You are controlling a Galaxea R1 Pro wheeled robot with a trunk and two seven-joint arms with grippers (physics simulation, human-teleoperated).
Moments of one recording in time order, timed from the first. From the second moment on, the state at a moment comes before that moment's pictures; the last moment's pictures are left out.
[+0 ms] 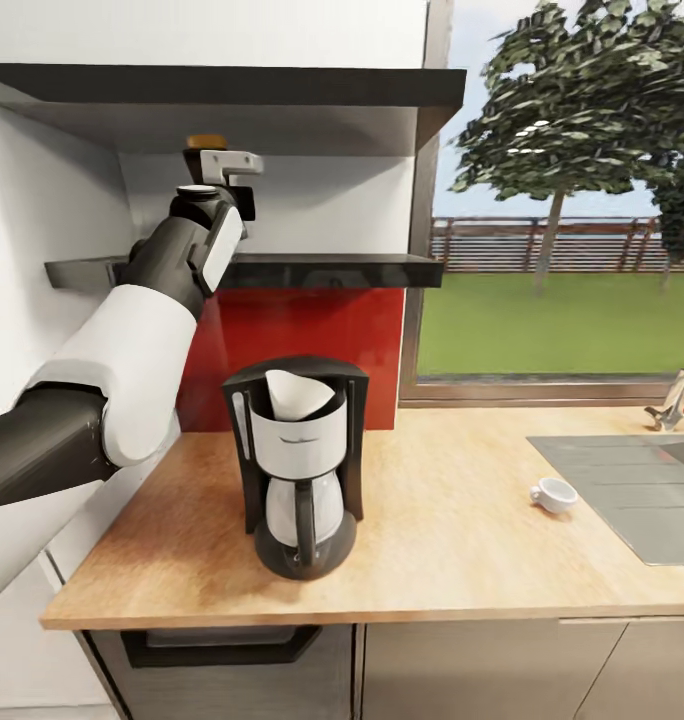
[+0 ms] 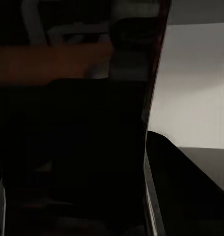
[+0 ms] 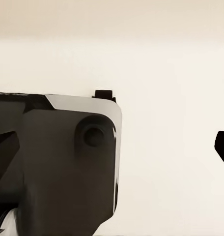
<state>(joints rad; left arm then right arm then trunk) -1.68 -0.14 -0.02 -0.59 -0.05 0.45 0.30 -0.24 -0.07 0.25 -0.03 -0.20 0.07 0.04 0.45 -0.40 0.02</state>
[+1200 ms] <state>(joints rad) -1.33 0.11 -0.02 -1.23 -0.06 0.64 -0.30 -0.24 -0.06 0.24 -0.04 -0.20 0.00 0.04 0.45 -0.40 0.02</state>
